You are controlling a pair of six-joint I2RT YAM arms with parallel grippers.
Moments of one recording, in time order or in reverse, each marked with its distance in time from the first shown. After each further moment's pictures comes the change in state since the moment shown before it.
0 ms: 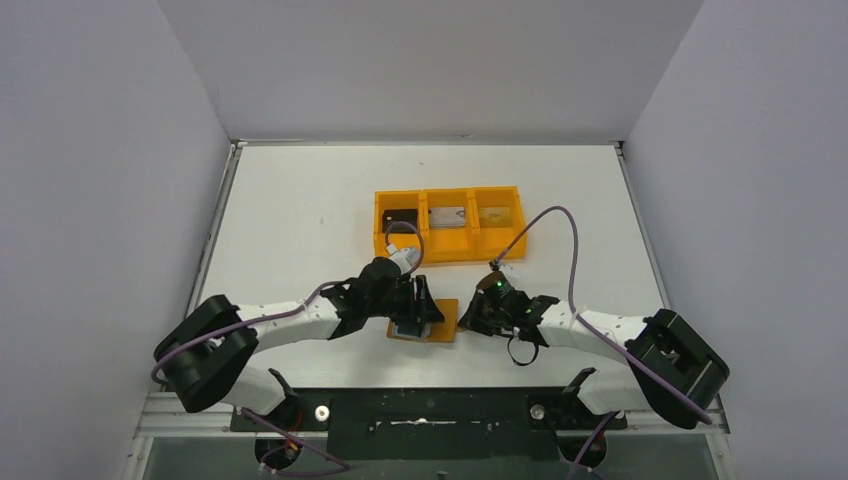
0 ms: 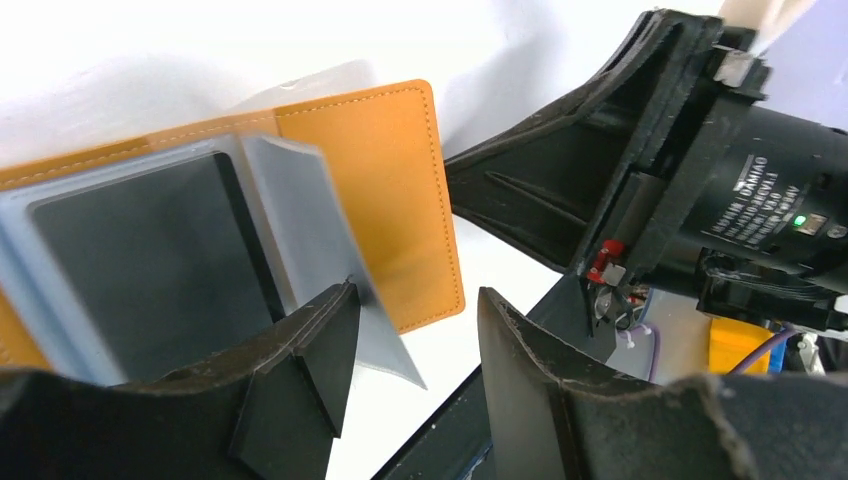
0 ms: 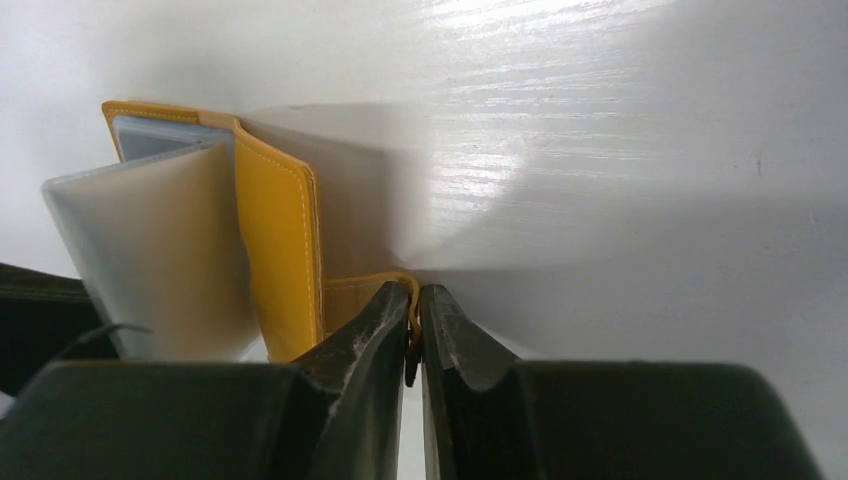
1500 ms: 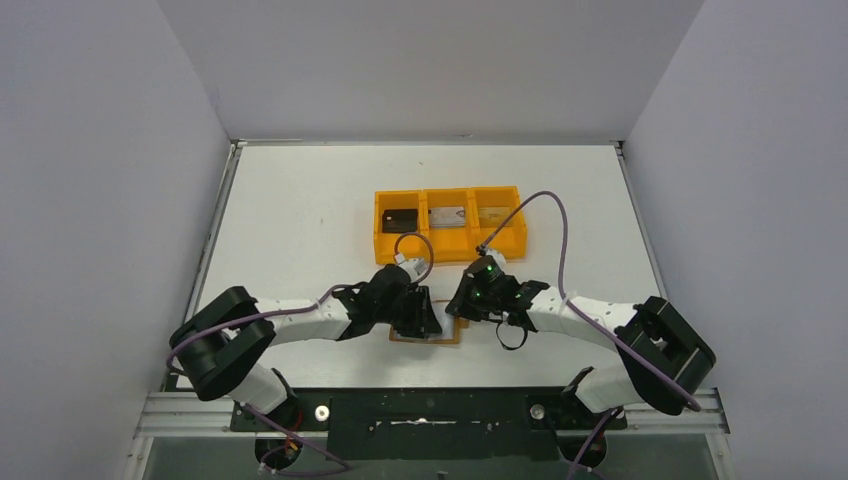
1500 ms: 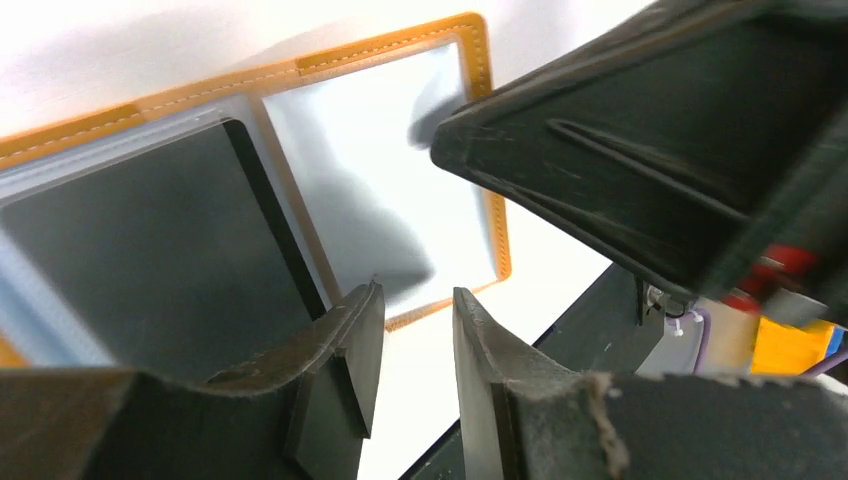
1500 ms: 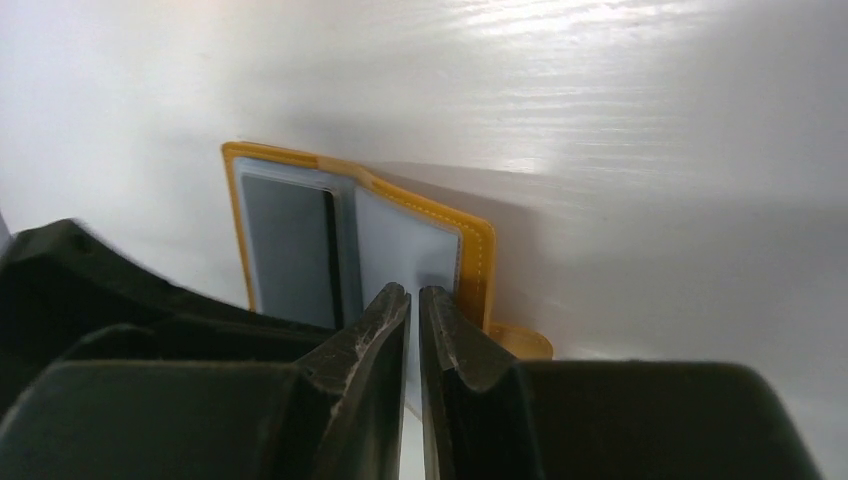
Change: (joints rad) left arm -0.047 0.142 0.021 0.013 0.006 0.019; right arm -0.007 0.071 0.145 0.002 -0.042 -0.032
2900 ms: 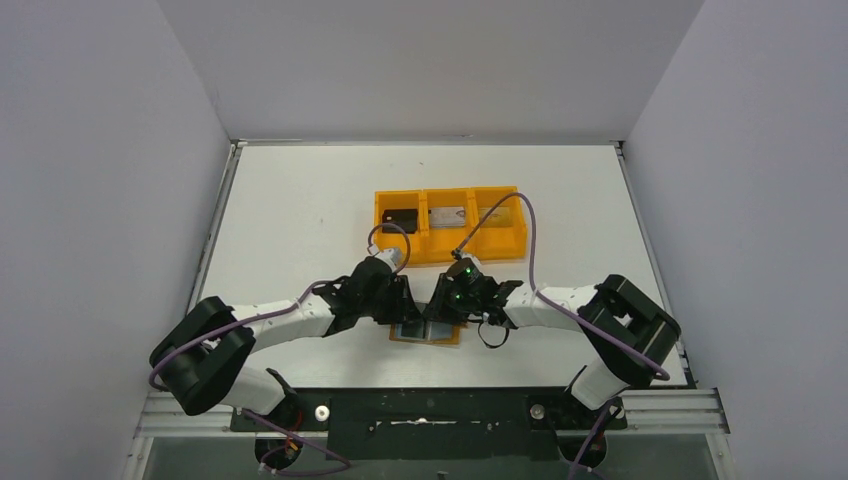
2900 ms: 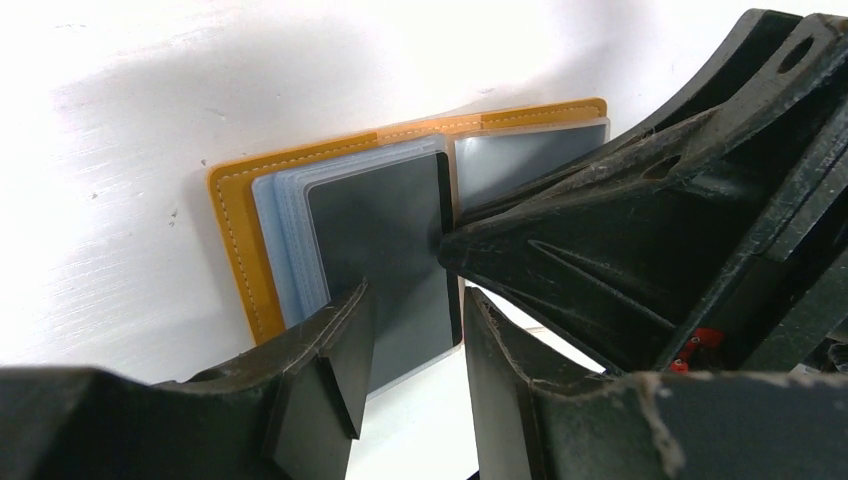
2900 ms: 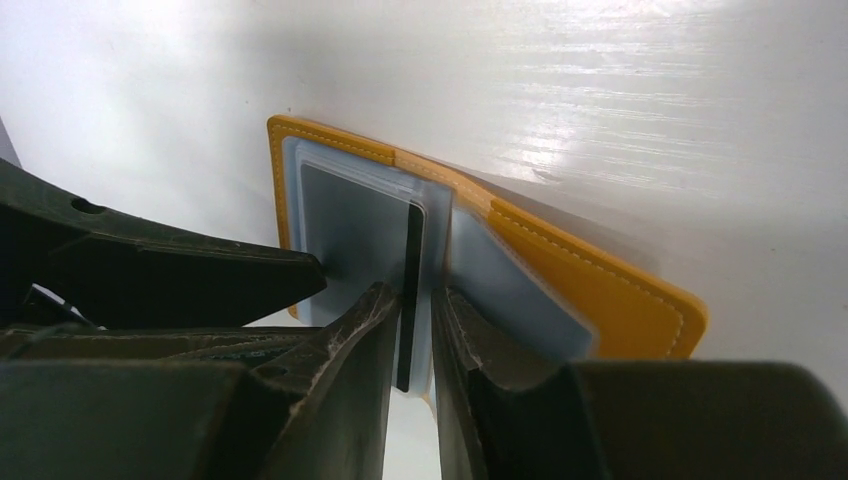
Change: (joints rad) left arm 0.114 -0.124 -0.032 -0.145 -0.111 0.058; right arm 0.075 0.193 0.048 0.145 -0.079 0.013
